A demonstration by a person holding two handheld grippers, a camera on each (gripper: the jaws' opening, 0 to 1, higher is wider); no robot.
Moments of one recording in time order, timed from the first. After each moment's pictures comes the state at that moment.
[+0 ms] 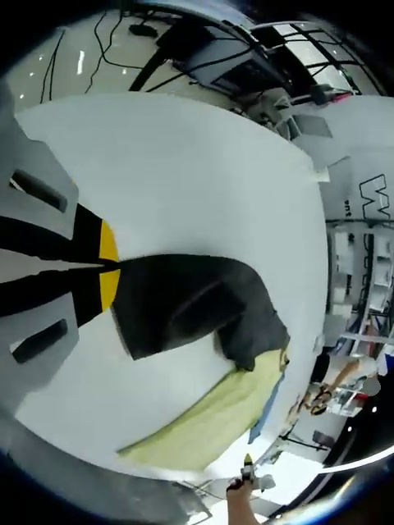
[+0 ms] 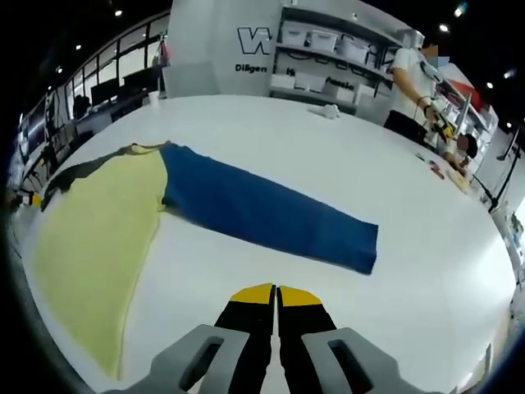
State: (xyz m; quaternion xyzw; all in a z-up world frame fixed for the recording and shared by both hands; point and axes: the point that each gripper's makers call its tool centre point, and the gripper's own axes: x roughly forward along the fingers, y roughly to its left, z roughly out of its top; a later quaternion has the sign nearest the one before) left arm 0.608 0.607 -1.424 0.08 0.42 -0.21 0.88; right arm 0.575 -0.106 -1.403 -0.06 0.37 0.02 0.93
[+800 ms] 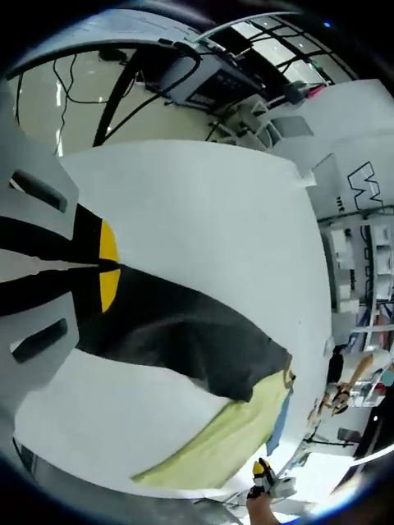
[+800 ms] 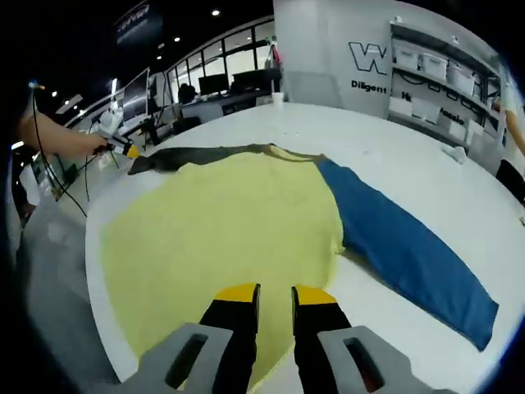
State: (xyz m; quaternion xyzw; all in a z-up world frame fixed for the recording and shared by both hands) left arm 0.659 0.650 -1.405 0.17 0.40 -0.20 0.88; right arm 0.584 0.077 -1.419 -0.09 0.36 0.31 0.88
